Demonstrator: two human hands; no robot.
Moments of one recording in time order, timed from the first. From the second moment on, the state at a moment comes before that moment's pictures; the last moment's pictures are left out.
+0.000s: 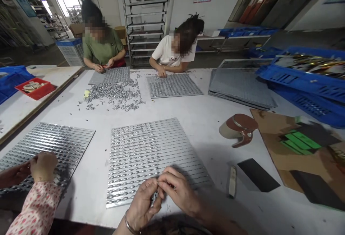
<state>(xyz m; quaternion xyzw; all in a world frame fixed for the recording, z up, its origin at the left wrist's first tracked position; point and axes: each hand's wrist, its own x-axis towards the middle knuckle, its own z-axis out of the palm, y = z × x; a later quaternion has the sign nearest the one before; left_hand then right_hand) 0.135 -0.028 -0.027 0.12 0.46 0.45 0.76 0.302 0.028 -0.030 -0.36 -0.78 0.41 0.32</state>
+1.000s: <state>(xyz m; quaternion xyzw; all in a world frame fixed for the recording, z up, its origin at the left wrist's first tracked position) 0.131 -0.033 -0.044 0.12 0.47 0.43 0.76 0.311 0.089 -0.109 -0.28 -0.90 0.15 0.29</state>
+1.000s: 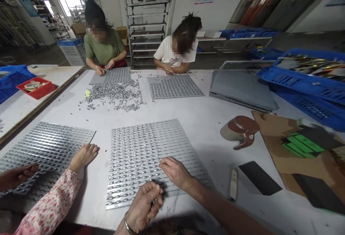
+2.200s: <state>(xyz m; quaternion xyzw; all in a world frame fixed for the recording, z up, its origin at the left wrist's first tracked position) 0.131 -0.025 -0.040 0.07 0.44 0.52 0.73 0.293 0.033 -0.051 -0.41 -0.68 0.54 0.29</state>
